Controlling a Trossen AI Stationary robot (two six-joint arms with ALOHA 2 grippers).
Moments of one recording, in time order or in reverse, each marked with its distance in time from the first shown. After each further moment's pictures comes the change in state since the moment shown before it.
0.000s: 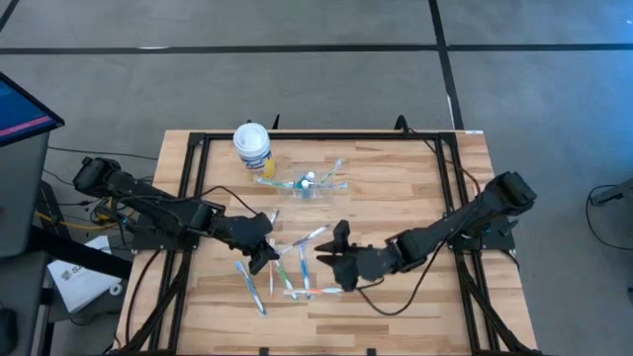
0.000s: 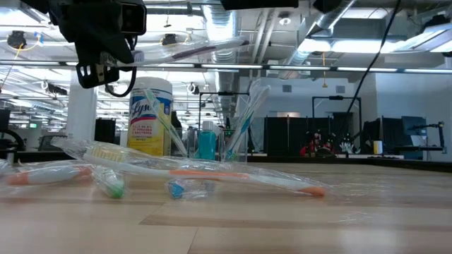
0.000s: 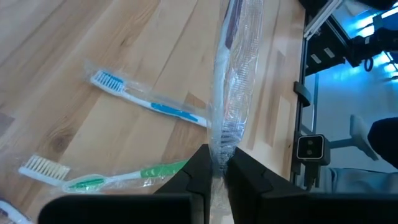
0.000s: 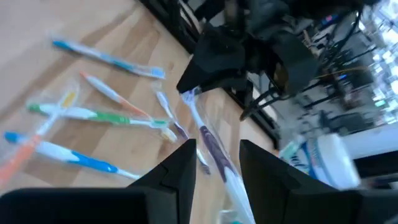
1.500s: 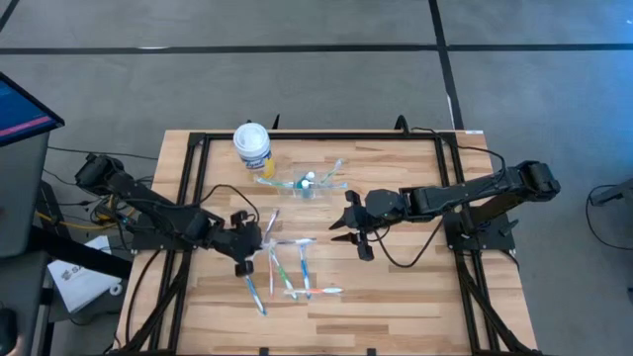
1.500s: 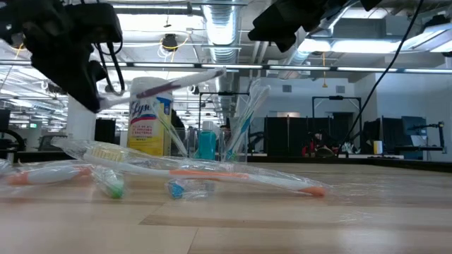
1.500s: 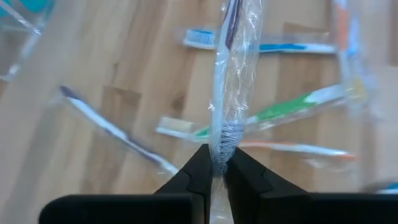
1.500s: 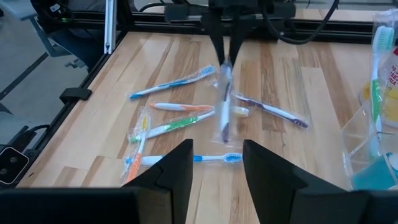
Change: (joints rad) left arm -0.123 0.000 -0.013 -0.311 -0.300 0.296; right arm -0.333 -0.264 -0.203 -0.073 -0.680 0.620
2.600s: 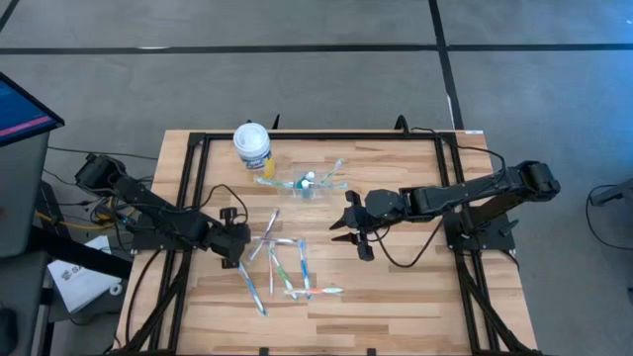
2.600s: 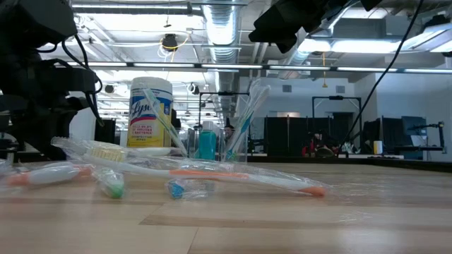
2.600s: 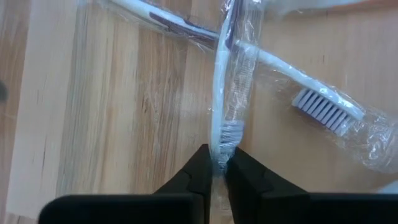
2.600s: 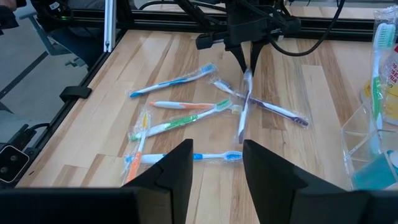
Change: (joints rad) left arm 0.000 0.000 -0.237 -0.017 -0.085 0.132; right arm 0.000 0.000 0.000 -0.009 0.000 0.007
